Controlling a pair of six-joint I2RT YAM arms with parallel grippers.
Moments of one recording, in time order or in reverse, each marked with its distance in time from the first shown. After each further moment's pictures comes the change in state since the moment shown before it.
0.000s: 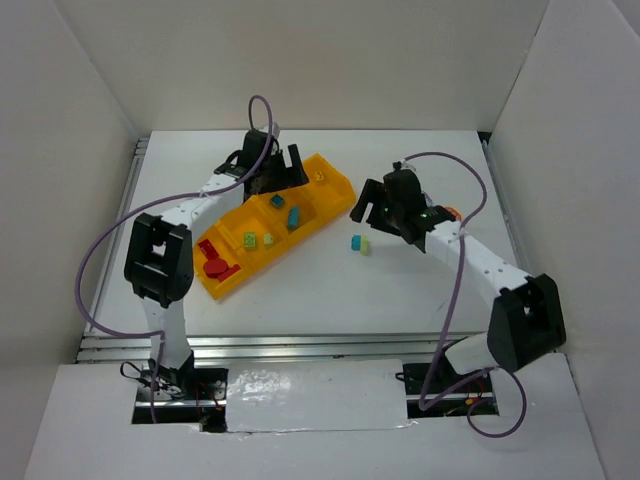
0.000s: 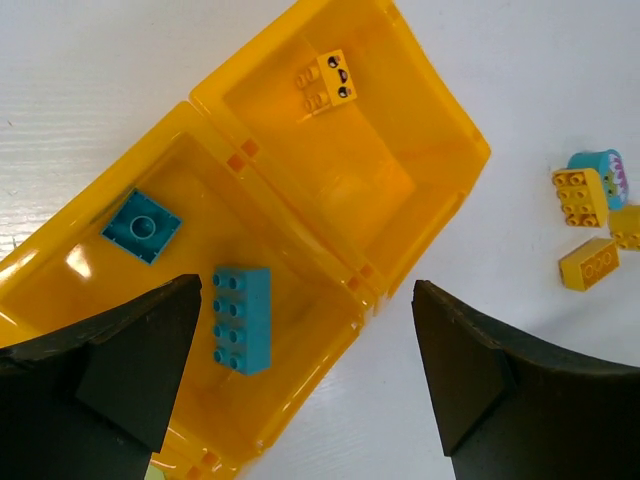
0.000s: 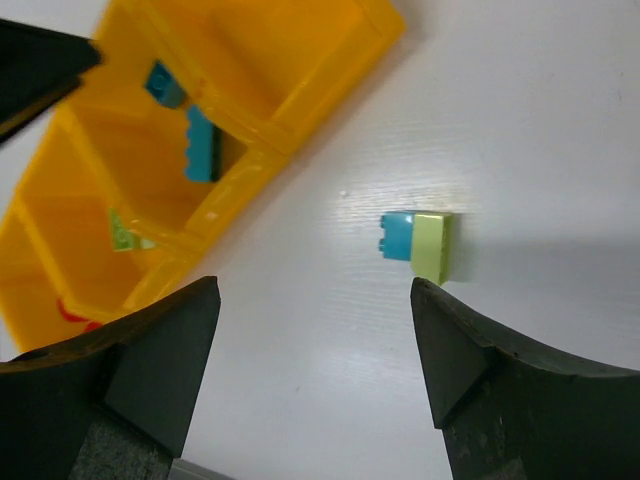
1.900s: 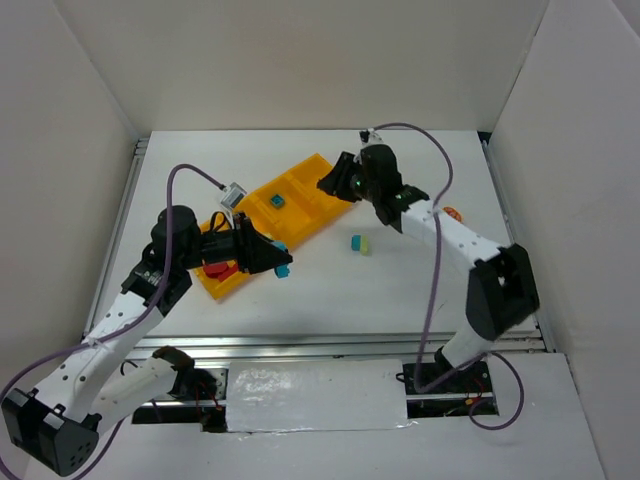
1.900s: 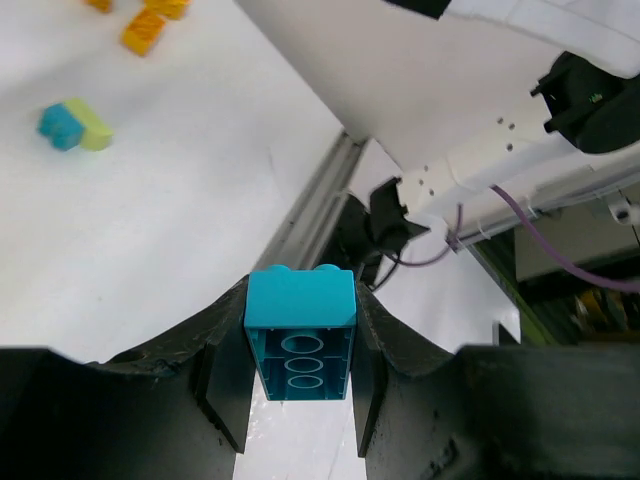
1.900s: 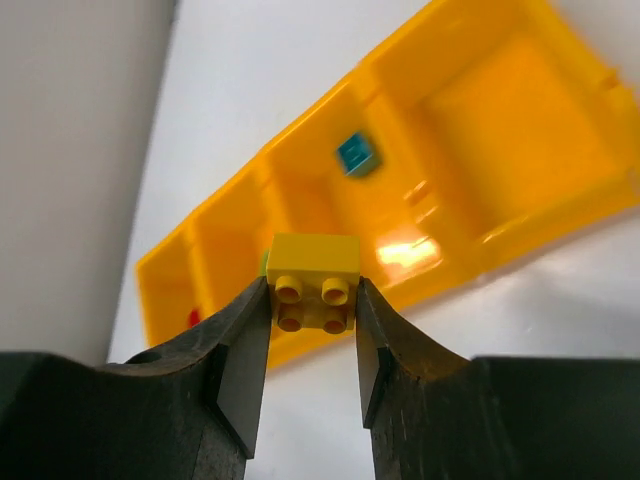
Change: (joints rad) left arm -0.060 -1.069 -0.773 0.229 0.743 -0.090; right arm 0.090 0.185 0.157 0.295 -0.190 0.016
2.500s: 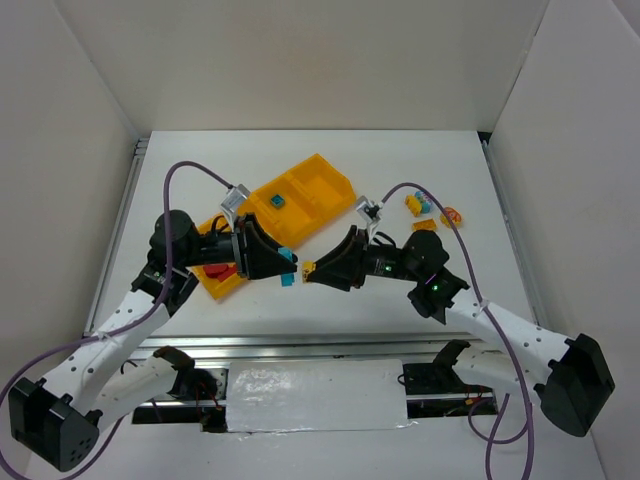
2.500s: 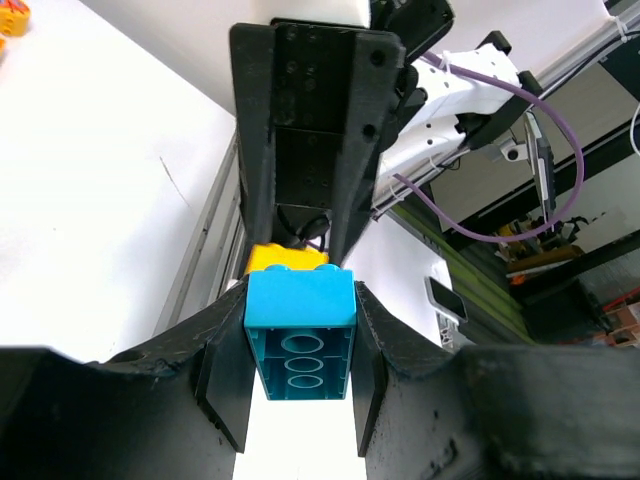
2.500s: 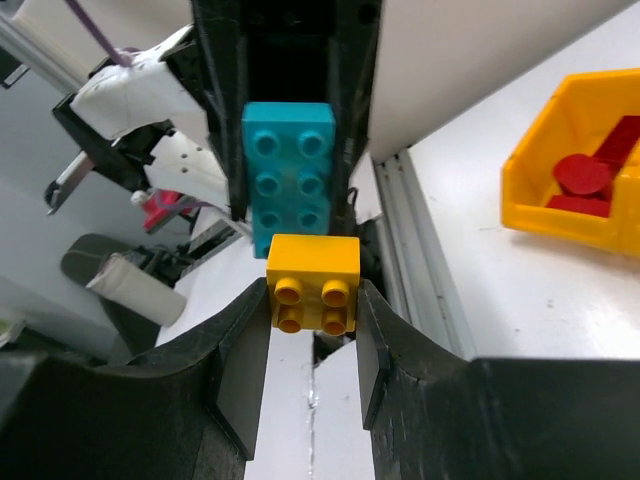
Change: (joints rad) left arm -0.017 0.027 -0.070 0.310 0.189 -0.159; right arm 0.238 -0.545 -0.569 0.546 -0.546 0.080
